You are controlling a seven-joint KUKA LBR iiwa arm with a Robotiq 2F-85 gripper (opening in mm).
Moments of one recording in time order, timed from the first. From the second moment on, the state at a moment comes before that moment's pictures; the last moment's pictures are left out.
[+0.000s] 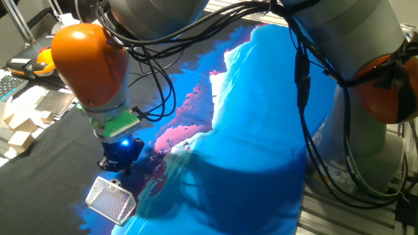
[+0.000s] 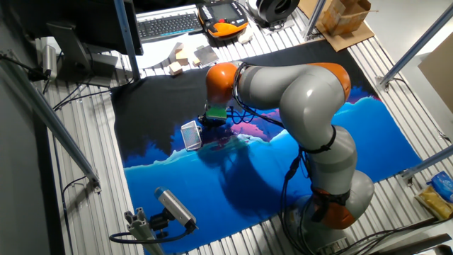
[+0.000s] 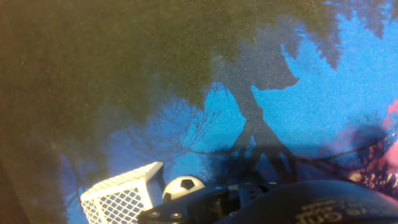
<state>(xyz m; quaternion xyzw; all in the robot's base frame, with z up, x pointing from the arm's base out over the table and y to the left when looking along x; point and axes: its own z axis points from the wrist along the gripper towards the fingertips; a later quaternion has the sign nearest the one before) 0.517 0.277 0.033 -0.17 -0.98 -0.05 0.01</state>
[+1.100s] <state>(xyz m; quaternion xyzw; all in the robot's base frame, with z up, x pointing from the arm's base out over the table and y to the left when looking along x) 0.519 0.293 0.030 -0.21 -0.97 -0.12 0.03</state>
